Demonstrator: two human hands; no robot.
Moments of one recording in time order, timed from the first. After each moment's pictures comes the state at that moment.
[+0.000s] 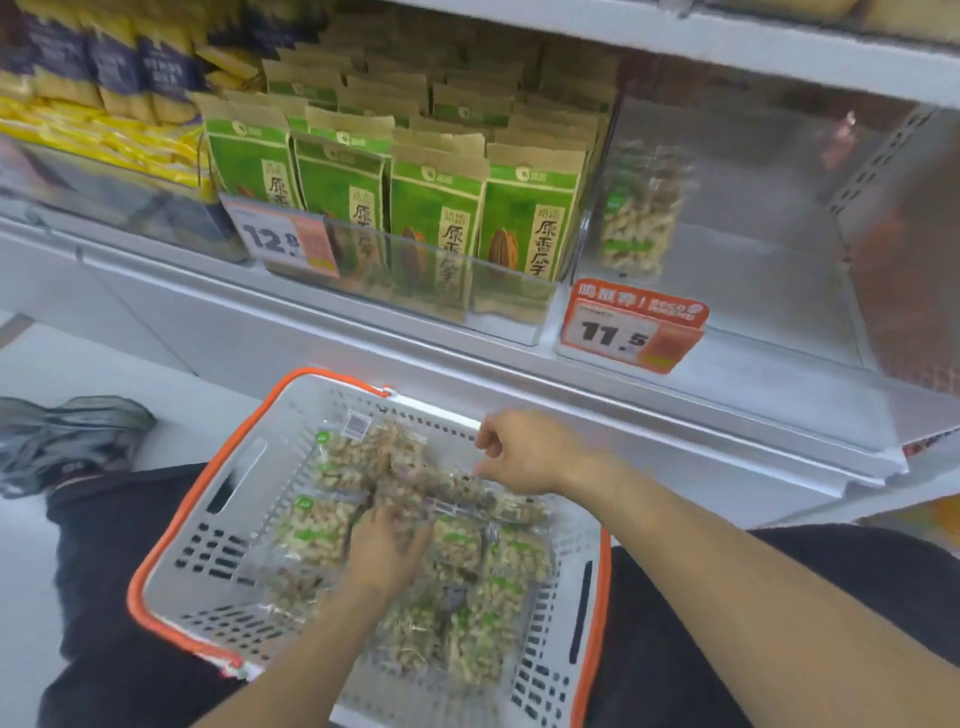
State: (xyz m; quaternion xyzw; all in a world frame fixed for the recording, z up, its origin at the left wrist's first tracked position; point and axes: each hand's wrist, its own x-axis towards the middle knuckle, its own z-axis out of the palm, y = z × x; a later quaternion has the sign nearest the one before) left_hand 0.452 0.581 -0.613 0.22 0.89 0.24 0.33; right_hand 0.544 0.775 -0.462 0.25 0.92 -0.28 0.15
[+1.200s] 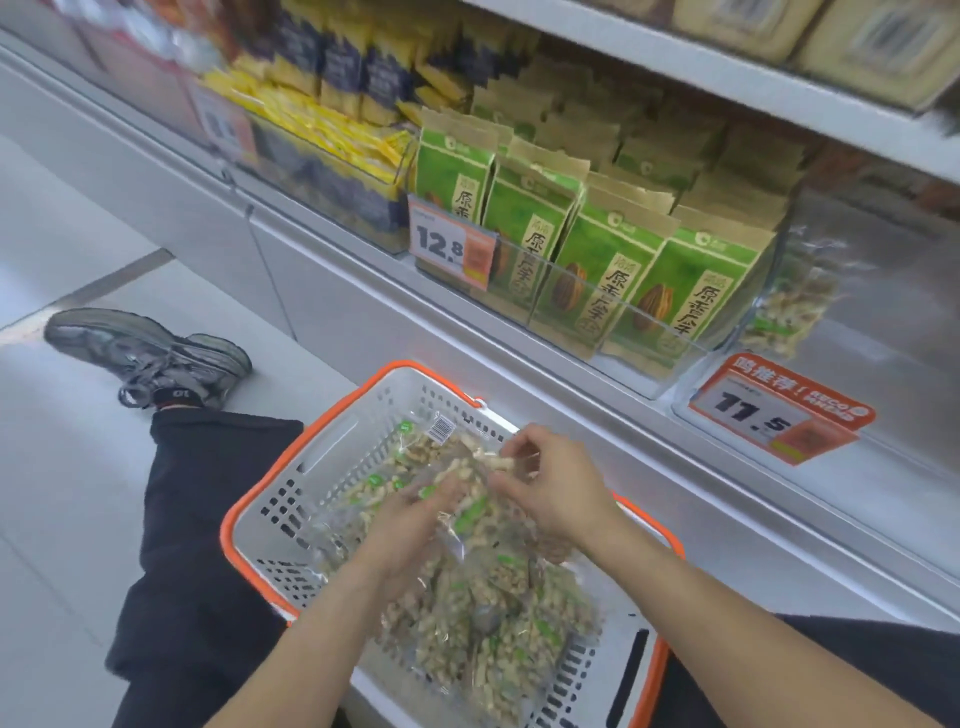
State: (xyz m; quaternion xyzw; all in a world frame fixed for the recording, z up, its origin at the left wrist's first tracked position) left_hand 0.425 0.552 -0.507 -0.04 0.57 0.66 0.48; right_hand 0.501 0.717 -0.465 0.28 0.88 -0.37 0.00
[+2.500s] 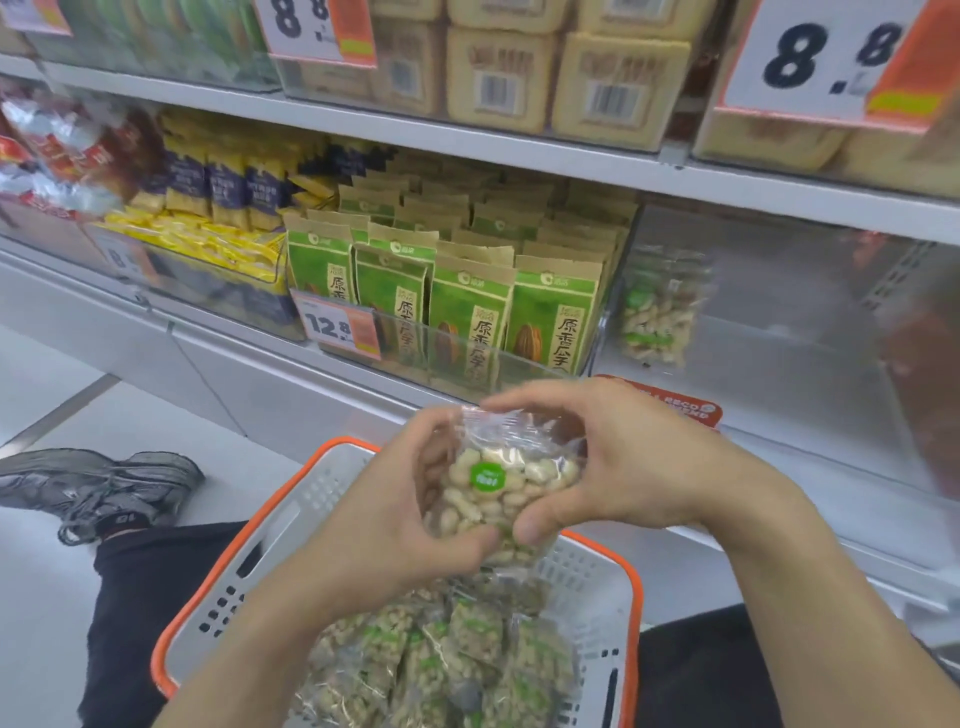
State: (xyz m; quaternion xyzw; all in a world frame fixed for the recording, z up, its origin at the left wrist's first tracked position) left_hand 0.446 0.610 -0.353 0.42 0.63 0.56 0.35; right_hand 0.572 0.782 -0.284 0.14 0.93 -0.34 0.04
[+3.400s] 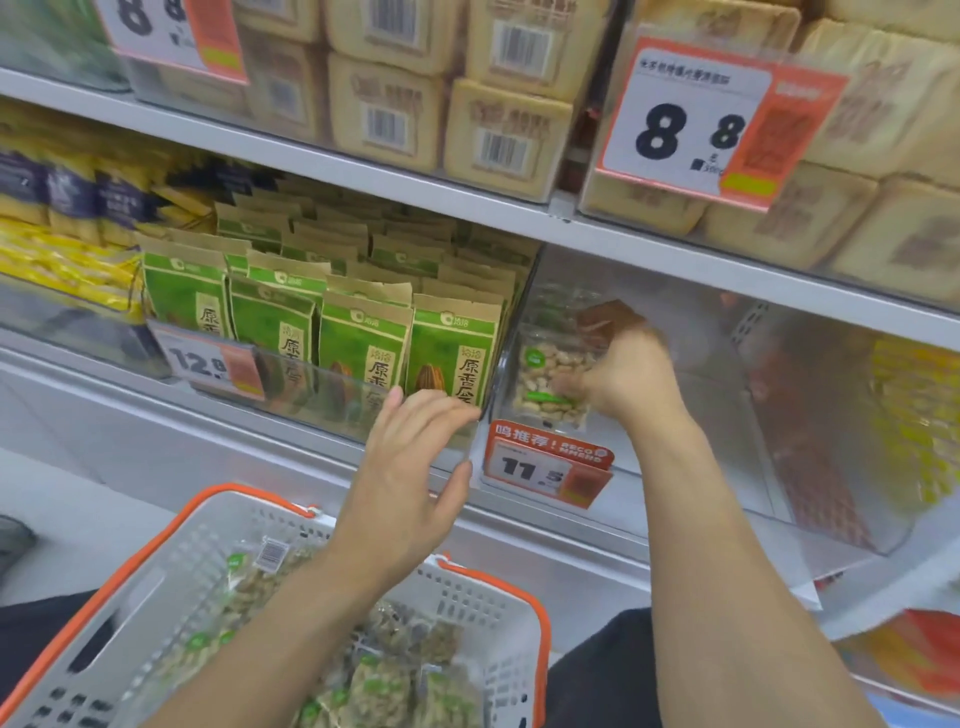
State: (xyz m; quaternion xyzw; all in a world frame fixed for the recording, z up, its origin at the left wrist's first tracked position) left_hand 0.445 0.721 -0.398 0.59 0.68 0.44 -0.03; right_hand 0.565 0.921 -0.310 0.46 0.82 -0.24 -0.22
